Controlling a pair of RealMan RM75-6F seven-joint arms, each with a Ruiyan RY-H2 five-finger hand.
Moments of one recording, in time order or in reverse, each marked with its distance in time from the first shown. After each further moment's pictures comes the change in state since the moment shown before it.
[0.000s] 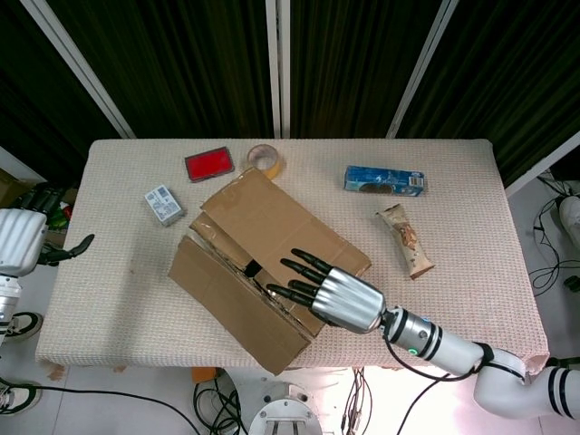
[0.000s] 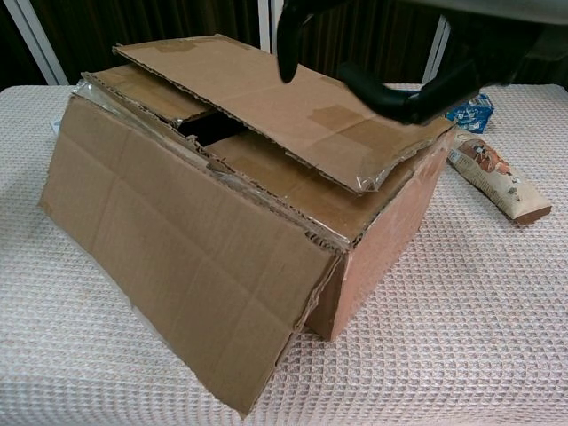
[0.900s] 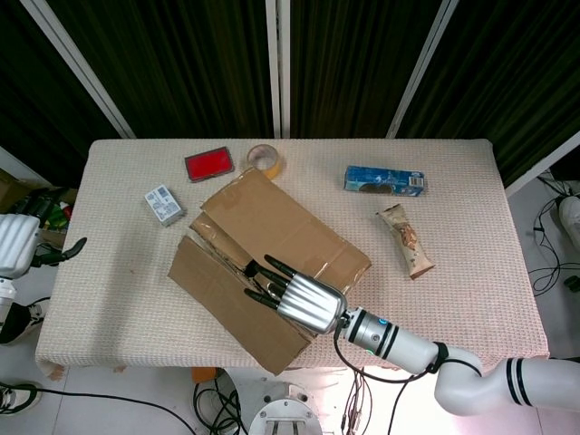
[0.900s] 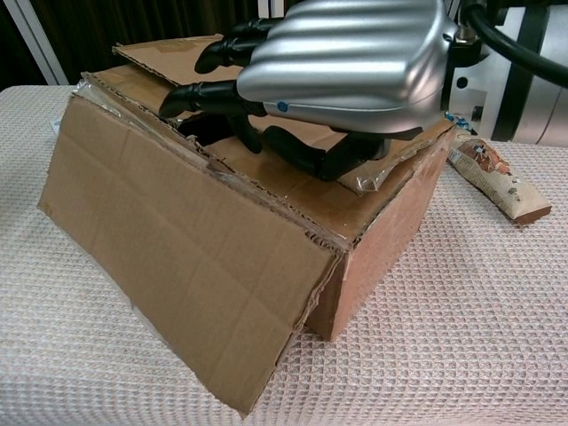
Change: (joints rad) left arm 0.021 -0.045 0.000 0.123 0.023 -0.048 -0.118; right arm 0.111 -0.130 0.032 -0.063 0.368 -0.215 -0.592
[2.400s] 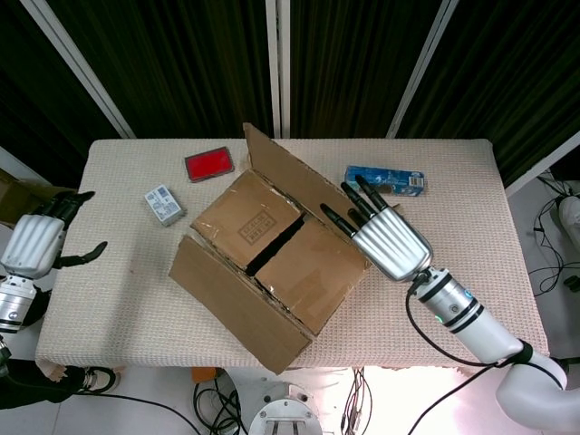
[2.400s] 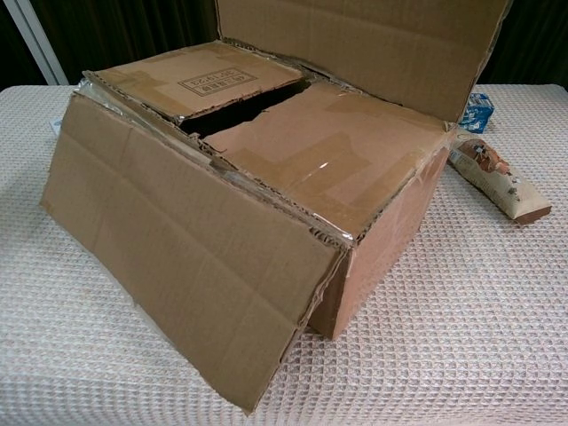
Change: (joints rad) left arm -0.022 -0.007 -0.005 -0.060 0.042 -0.023 0.055; right arm -0.079 0.416 0.042 -0.146 0.195 0.239 -0.023
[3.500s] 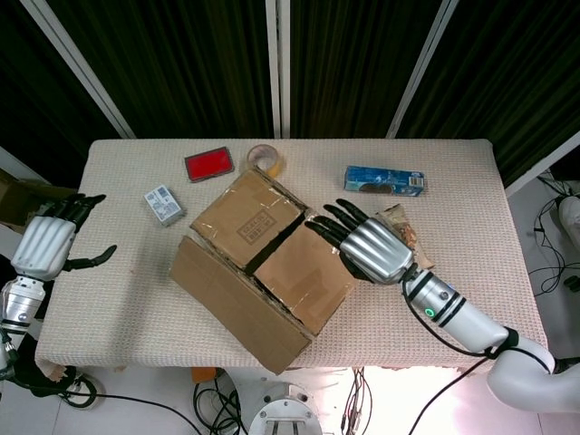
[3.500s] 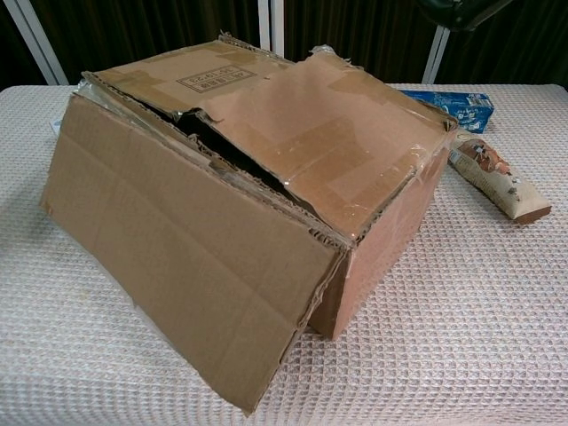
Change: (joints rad) left arm -0.010 0.003 0.008 -0.043 0.008 -0.012 0.053; right arm 0.051 -0.079 -0.013 0.098 -0.047 -0.158 0.534
